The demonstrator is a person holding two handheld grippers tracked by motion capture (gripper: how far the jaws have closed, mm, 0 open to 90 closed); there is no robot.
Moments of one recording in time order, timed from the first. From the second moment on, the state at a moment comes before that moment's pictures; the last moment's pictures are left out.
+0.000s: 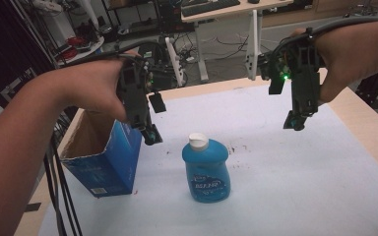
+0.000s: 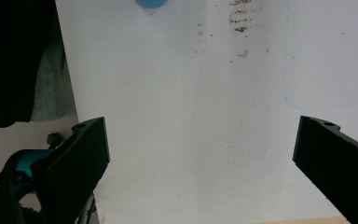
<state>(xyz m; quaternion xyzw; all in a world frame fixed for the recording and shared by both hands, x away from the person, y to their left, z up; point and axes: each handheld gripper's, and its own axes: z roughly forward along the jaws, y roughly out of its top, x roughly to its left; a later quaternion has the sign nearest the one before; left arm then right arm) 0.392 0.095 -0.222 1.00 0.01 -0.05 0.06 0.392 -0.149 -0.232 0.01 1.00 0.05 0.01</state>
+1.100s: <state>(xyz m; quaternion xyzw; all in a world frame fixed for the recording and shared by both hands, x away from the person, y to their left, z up) 0.371 0.048 -0.260 0.99 -0.02 -0.07 0.09 0.389 -0.157 -0.238 0.02 1.00 0.04 0.01</state>
